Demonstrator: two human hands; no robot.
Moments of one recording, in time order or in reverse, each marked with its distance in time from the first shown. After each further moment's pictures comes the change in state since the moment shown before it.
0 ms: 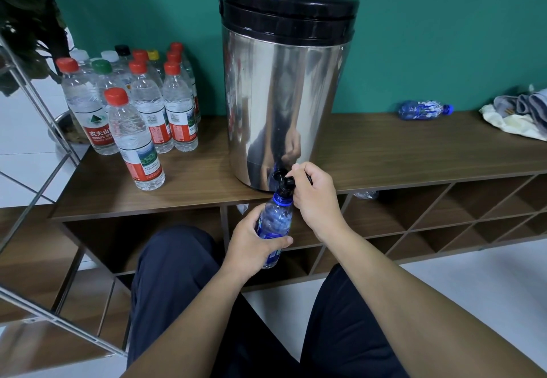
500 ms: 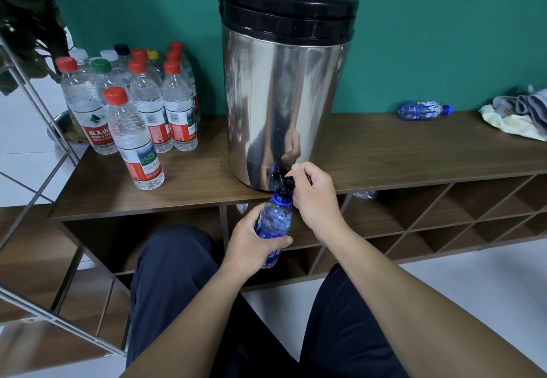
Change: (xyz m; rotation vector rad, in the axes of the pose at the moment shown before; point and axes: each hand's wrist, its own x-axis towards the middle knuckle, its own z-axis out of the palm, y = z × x) left_hand 0.002 -0.002 0.000 0.008 0.004 0.009; right_hand 0.000 0.000 0.001 0.003 0.005 0.010
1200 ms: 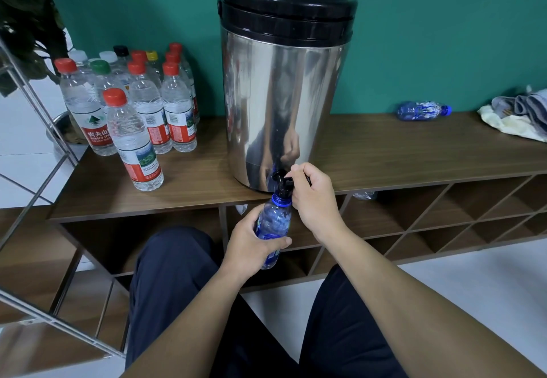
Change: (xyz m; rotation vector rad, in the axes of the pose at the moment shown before) left_hand 0.003 -0.004 0.000 -0.001 -0.007 0.011; right_hand 0.001 0.002 0.000 -0.002 0.003 -0.011
